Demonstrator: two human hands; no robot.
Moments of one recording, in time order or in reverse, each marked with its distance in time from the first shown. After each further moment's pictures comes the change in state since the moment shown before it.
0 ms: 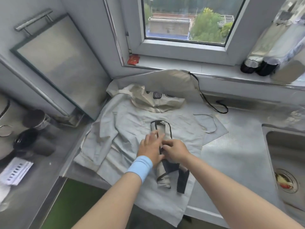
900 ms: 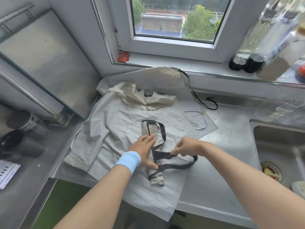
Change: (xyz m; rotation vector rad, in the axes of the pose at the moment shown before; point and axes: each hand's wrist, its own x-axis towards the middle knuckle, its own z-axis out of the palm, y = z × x) left_hand 0.006 -0.021 0.005 0.053 -0.293 0.198; right_hand -0.021 0.012 -0.092 -0.336 -0.346 0.201
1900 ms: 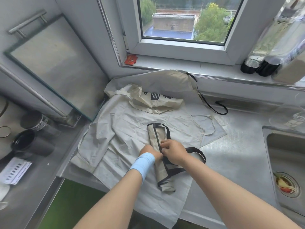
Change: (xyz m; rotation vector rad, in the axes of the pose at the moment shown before) left_hand 0.018 0.045 -0.018 -0.736 -0.030 -0.819; right_hand 0.053 -0.034 0.056 0.153 0.325 -0.267
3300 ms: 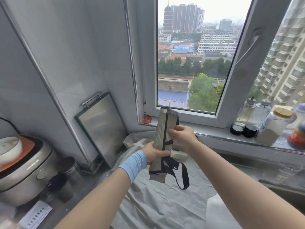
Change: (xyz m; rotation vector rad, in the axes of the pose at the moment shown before) left_hand -0.103 0.055 -0.205 -0.591 -0.268 0.609; right_hand -0.031 -0.234 -0.161 0.786 0.362 -0.052
